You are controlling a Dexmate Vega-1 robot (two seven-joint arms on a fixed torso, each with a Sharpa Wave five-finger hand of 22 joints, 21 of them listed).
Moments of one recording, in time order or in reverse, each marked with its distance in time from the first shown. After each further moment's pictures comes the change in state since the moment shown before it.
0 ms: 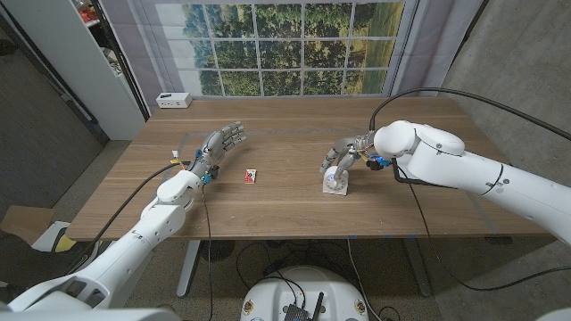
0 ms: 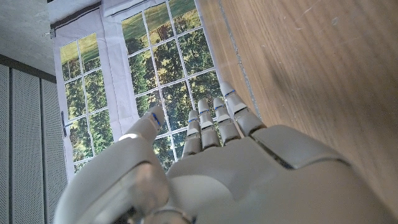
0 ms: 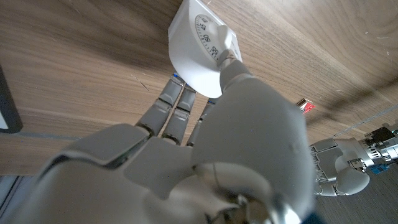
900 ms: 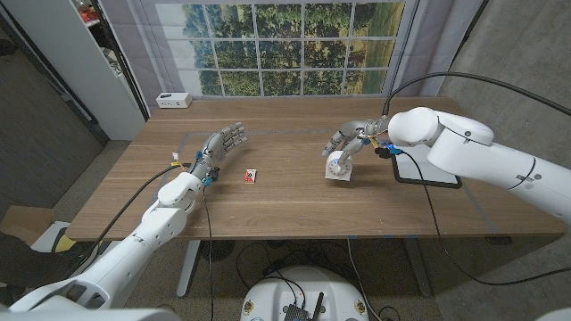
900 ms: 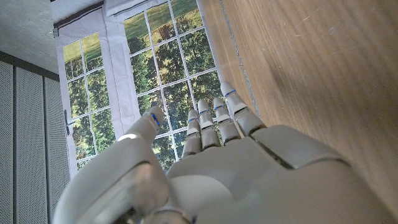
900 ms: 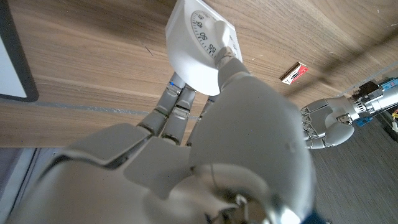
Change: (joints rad) left arm 0.019 -0.004 -0.002 -0.013 -0.002 -0.019 0.007; left_hand -0.005 -0.005 0.000 0.000 0.000 0.005 0.005 0.000 0.000 0.000 0.000 0.000 0.000 0.000 0.000 0.000 0.000 0.004 0.004 -0.008 0.000; right arm -0.058 -0.088 0.167 -0.108 0.131 -0.002 -0.076; right_hand 0.017 -0.002 -0.002 -0.002 0.000 0.000 0.000 -0.008 0.010 0.035 0.013 -0.034 0.030 0.017 0.014 -0.016 0.000 -0.140 0.005 0.314 -0.023
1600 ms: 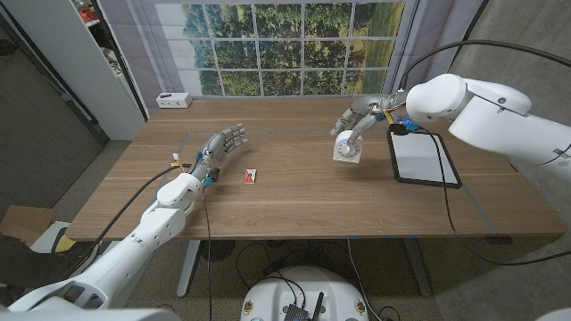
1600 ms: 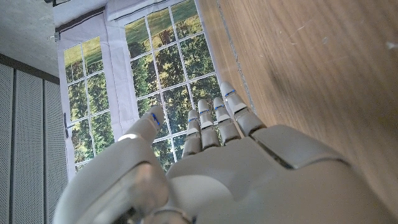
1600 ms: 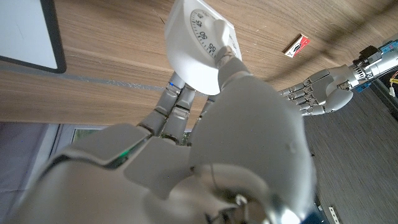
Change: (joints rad) left arm 0.001 0.009 0.002 -0.004 -0.007 0.011 -0.021; left_hand 0.000 0.000 0.003 0.003 0.000 0.000 0.000 0.000 0.000 0.005 0.005 0.000 0.004 0.000 0.000 0.000 -0.002 0.000 0.000 -0.008 0.000; right arm 0.096 -0.079 0.072 -0.067 0.112 -0.066 0.042; right_hand -0.002 -0.006 0.000 0.000 0.004 -0.009 0.002 -0.001 0.000 0.007 0.004 0.005 0.013 0.005 0.005 0.015 0.000 -0.009 0.002 0.036 0.005
